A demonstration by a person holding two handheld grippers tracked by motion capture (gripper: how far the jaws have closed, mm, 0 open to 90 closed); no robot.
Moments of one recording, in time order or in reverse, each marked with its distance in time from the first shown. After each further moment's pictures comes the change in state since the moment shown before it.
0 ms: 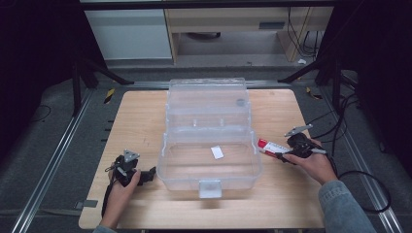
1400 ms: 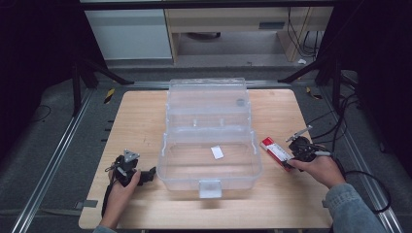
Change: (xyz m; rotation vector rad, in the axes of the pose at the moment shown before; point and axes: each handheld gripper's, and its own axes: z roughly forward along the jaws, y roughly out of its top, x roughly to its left) left arm 0.000 0.000 0.000 0.000 -0.001 0.001; right arm 0.015 -0.003 -0.026 0.196 0.017 0.017
